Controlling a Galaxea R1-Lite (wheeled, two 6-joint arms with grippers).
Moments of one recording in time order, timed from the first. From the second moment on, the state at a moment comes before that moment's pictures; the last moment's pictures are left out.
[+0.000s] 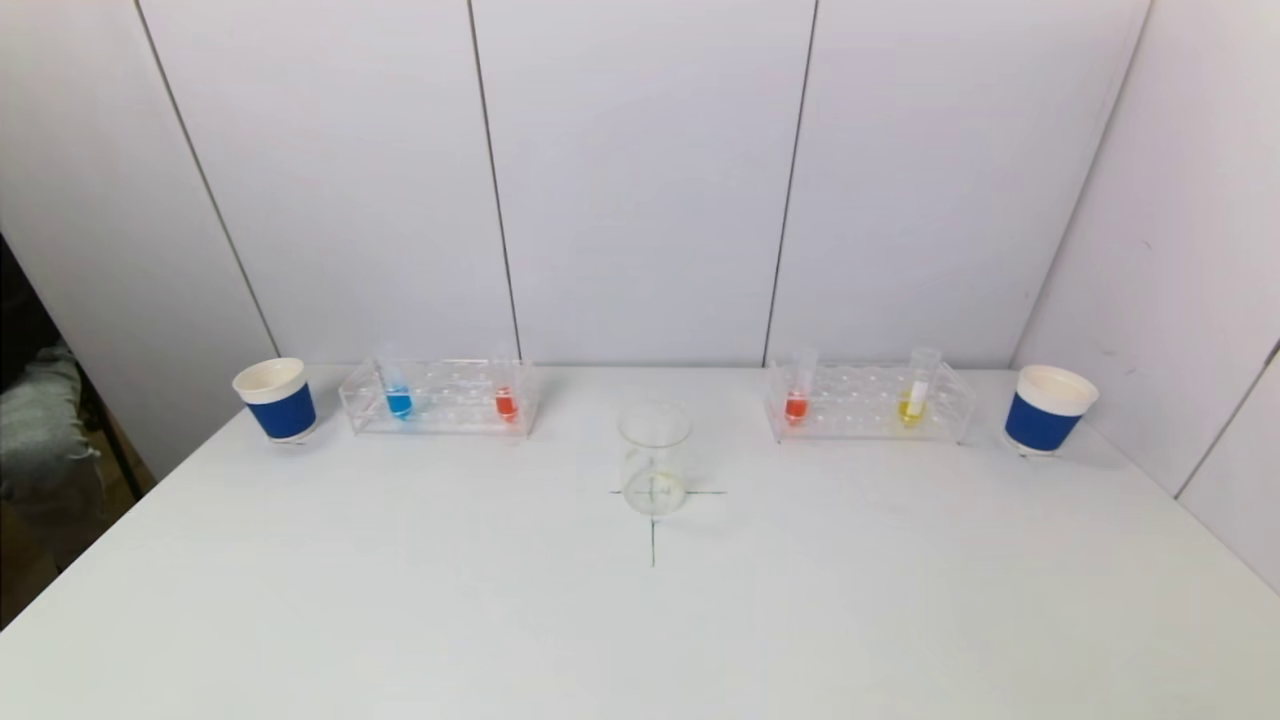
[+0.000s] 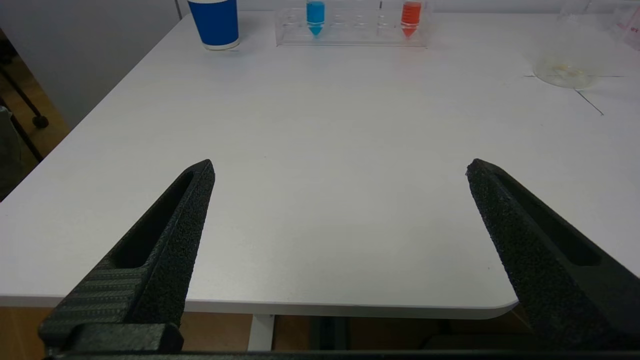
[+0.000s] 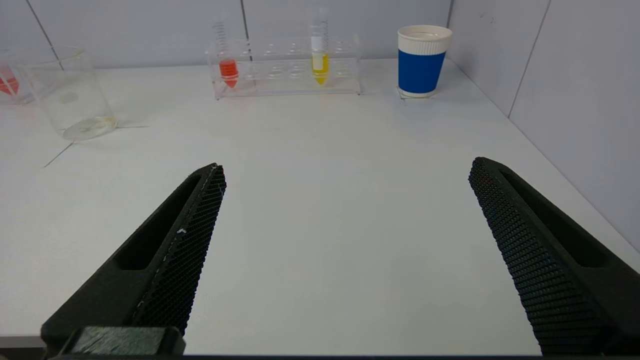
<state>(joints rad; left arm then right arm) -0.01 0.00 -0.05 0.12 0.00 -0.02 0.00 0.00 0.00 -0.01 -0.02 0.05</state>
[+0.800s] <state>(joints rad) -0.01 0.00 -0.05 0.12 0.00 -0.02 0.00 0.00 0.00 -0.01 -0.02 0.05</state>
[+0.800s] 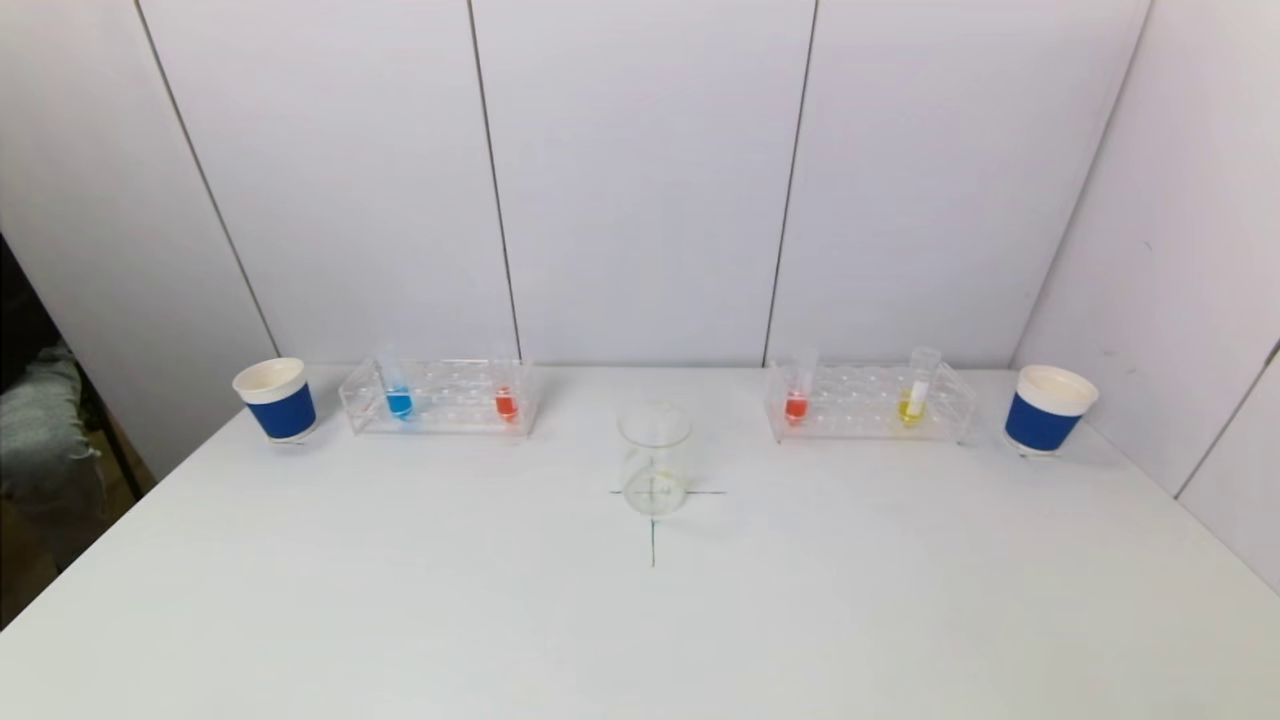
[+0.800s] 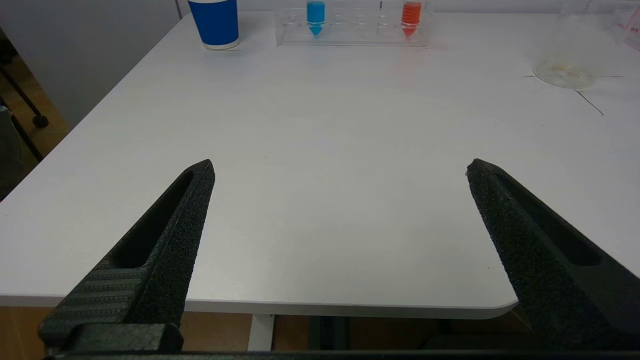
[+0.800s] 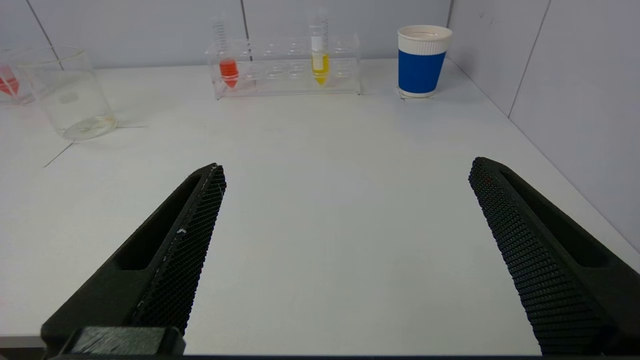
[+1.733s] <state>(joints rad) -0.01 0.00 -0.05 0.12 0.00 -0.02 0.00 0.00 -0.02 -0.01 -0.02 0.03</state>
